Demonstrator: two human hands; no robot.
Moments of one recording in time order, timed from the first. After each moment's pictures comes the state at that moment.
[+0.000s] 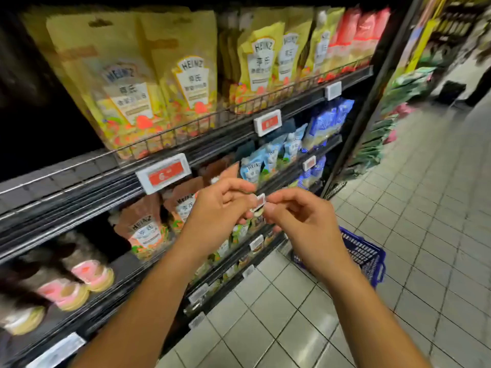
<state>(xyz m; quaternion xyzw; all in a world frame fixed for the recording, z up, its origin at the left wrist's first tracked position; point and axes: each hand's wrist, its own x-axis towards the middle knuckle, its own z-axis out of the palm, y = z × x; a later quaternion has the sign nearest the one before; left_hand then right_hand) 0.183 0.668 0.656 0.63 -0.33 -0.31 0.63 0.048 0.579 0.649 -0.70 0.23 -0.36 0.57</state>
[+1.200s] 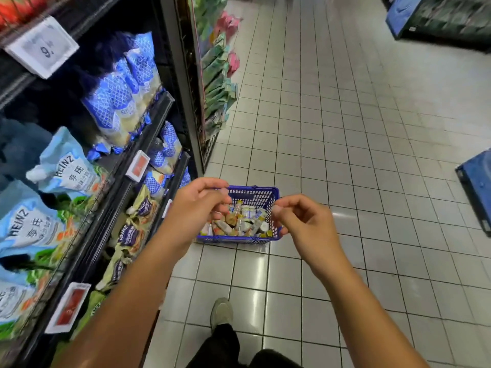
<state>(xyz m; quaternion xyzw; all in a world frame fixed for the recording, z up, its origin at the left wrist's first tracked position) 0.071 0.245 0.542 0.57 -0.38 -0.58 0.43 -0.134 0.272 0.538 -0.48 0.58 -0.44 0.49</state>
